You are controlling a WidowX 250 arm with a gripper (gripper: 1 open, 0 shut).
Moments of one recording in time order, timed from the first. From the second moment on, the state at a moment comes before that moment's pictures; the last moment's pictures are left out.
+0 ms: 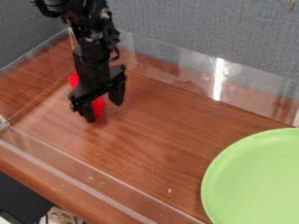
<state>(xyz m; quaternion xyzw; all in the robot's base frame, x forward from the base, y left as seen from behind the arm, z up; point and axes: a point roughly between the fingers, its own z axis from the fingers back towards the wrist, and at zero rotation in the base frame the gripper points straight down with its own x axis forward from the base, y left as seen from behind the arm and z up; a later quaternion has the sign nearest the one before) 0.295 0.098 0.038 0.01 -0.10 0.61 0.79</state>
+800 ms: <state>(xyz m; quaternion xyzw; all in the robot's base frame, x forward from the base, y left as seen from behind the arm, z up) 0.316 0.136 0.026 0.04 -0.10 0.73 0.68</state>
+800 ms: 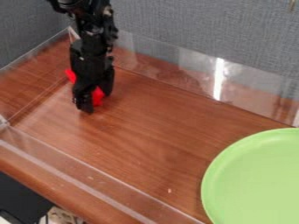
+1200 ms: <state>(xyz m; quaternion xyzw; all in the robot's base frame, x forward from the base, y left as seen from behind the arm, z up) 0.318 0.143 0.026 0.03 -0.09 0.74 0.67</state>
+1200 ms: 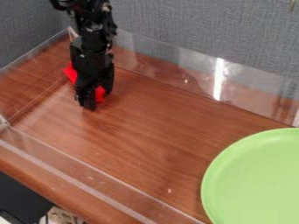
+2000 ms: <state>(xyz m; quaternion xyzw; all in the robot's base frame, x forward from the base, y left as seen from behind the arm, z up) 0.340 0.155 0.025 0.02 -0.08 0.67 0.74</state>
